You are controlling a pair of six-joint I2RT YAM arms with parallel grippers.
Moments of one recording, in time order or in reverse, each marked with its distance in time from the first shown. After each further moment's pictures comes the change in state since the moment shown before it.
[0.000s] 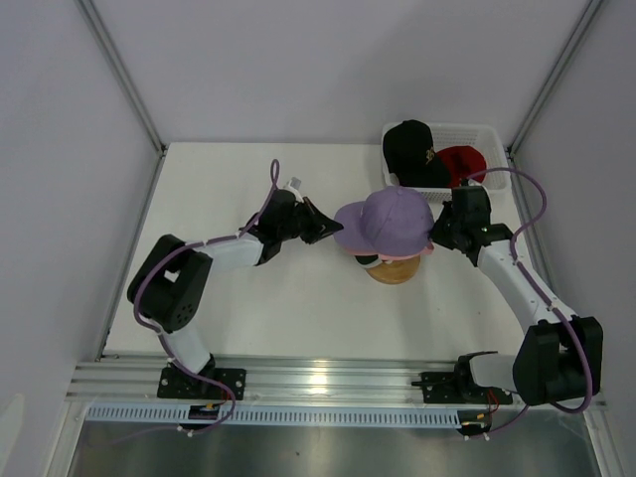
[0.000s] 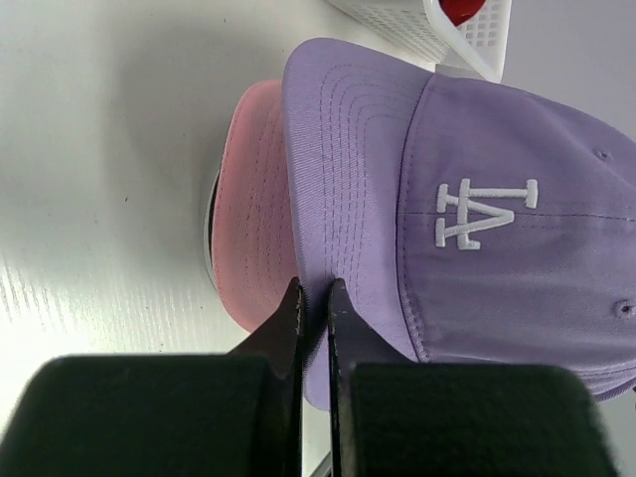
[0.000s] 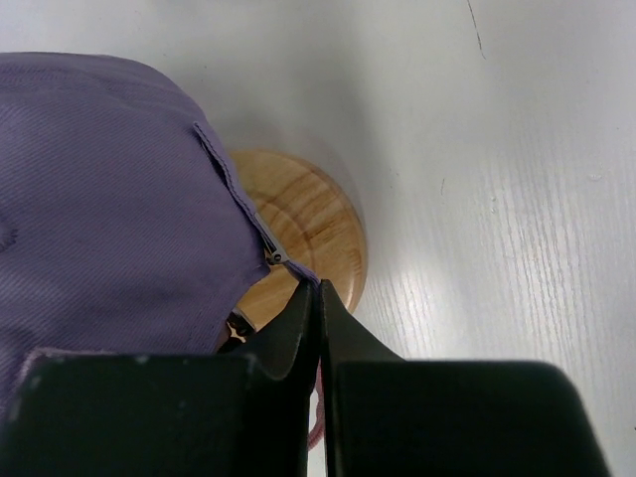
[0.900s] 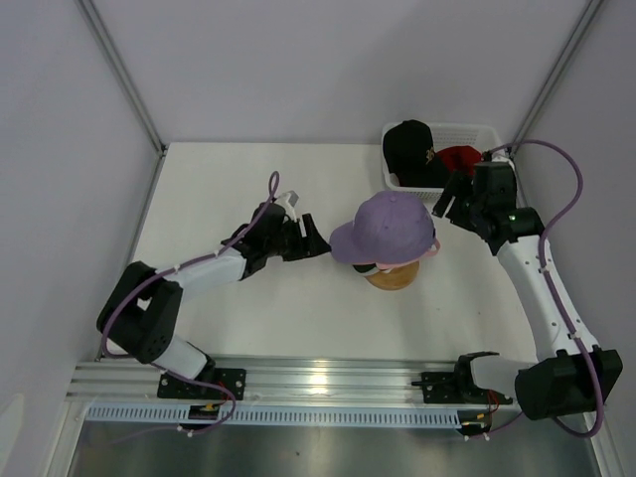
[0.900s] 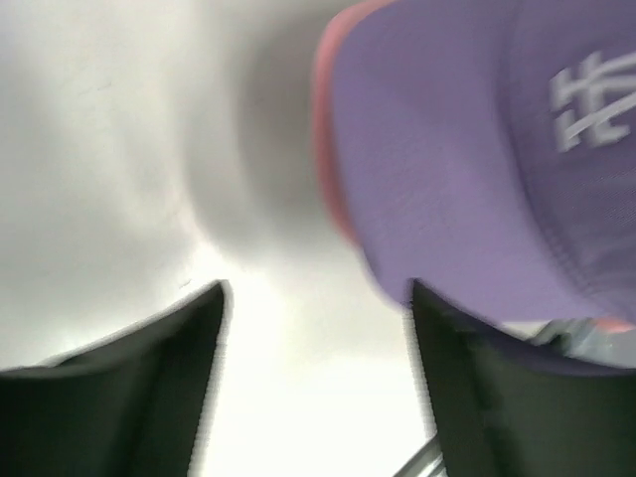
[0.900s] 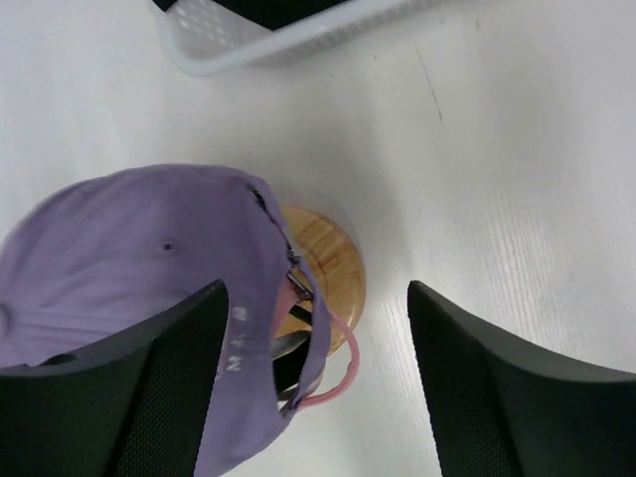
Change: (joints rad) left arm -0.012 -0.221 -0.130 -0.217 -0.053 0.389; right arm -0.014 -0.083 0.245 -0.223 0.043 -0.019
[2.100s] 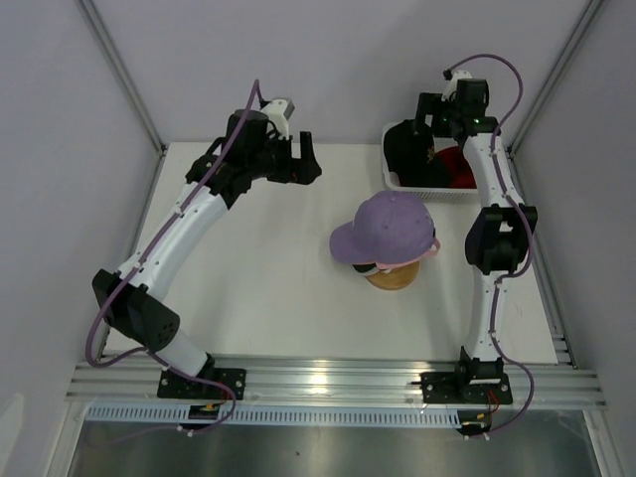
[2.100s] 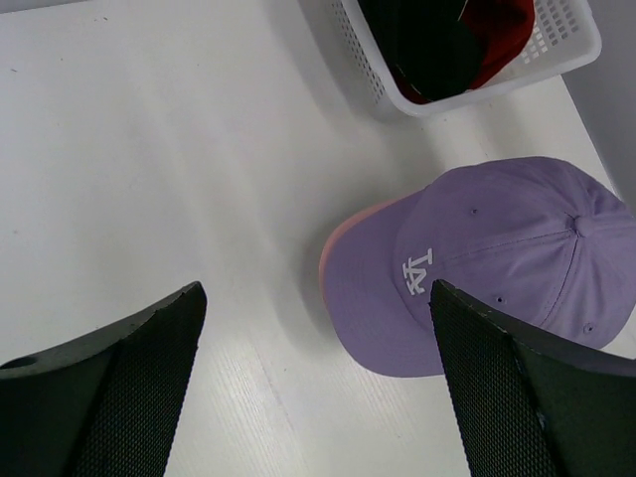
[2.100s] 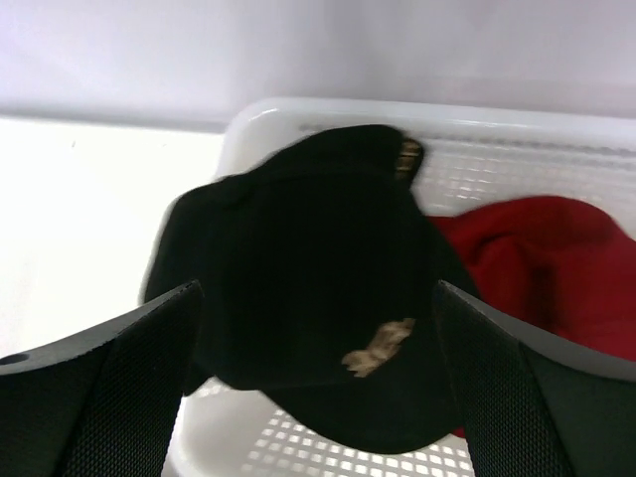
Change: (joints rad) left arm 0.080 0.047 0.864 -0.724 -0.122 0.431; right arm -0.092 1.081 1.115 0.142 -0.272 -0.418
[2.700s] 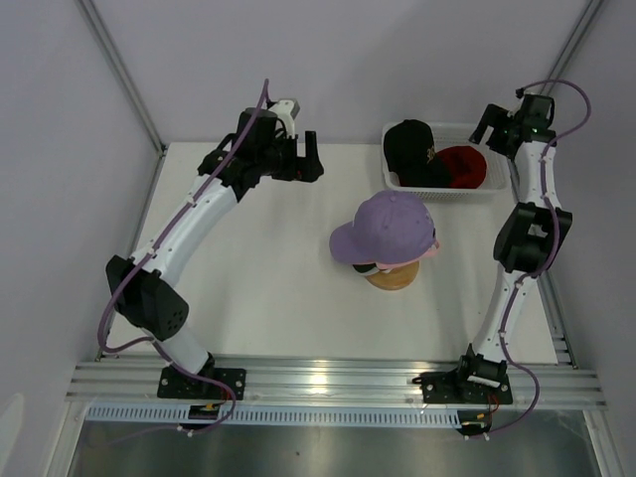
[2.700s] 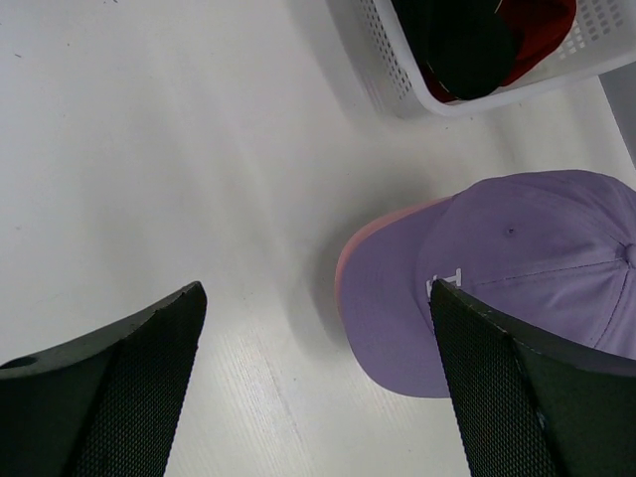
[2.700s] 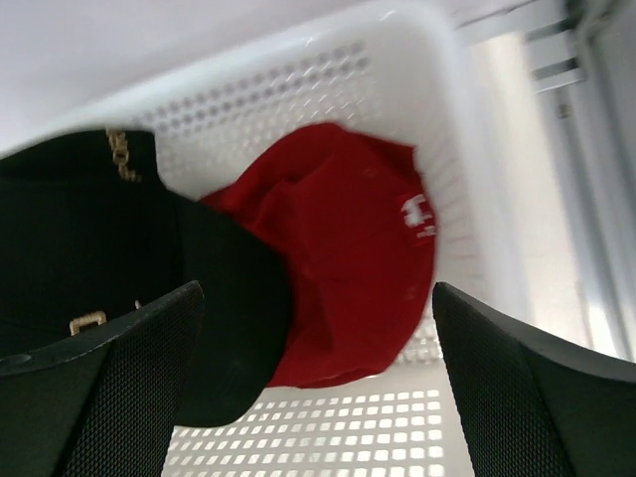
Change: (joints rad) left arm 0.003 0.089 0.048 0.001 -0.026 -0.002; right arm -0.314 0.025 -0.038 -0.037 -0.058 0.132
